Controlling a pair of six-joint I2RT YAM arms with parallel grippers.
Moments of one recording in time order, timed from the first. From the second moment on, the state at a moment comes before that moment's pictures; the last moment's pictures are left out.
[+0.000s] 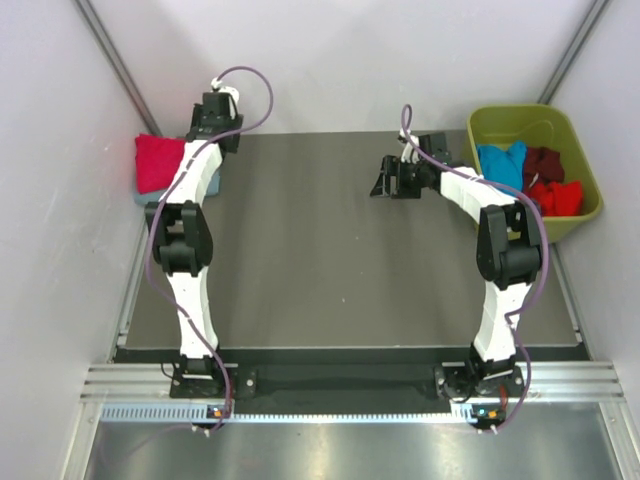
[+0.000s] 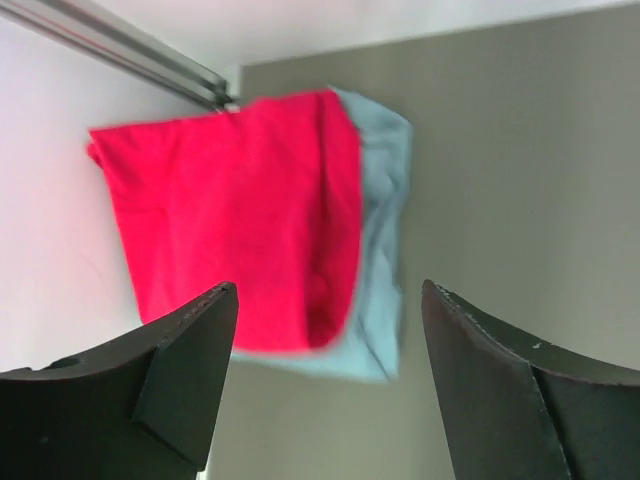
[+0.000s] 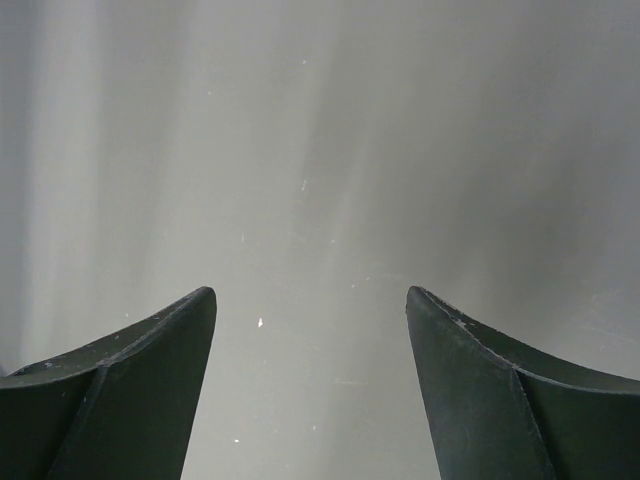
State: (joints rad) left arm -0.04 2.24 2.10 -0.44 -0.41 0.27; right arm 0.23 2.01 1.53 -0.35 -0.49 0.24
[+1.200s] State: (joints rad) left arm 0.11 2.41 2.29 -0.78 -0.16 0.20; right arm 0.23 2.07 1.57 -0.33 -0.50 0.26
